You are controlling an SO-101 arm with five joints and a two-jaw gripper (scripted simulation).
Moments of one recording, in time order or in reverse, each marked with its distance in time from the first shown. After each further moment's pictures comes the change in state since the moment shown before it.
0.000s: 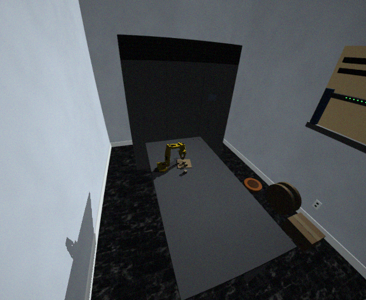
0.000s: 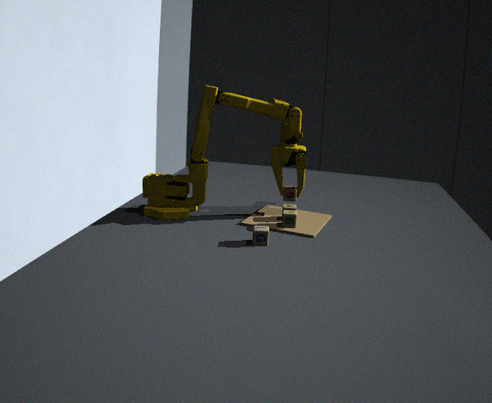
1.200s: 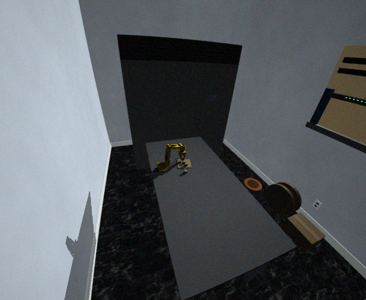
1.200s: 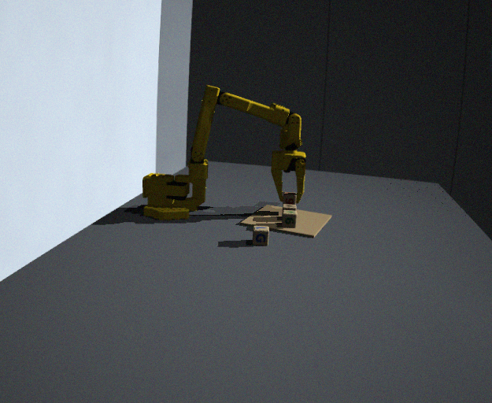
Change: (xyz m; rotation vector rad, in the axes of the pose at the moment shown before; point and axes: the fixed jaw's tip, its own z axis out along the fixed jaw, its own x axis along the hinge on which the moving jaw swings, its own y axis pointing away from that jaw) arm 0.000 0.000 0.013 0.000 0.000 -0.002
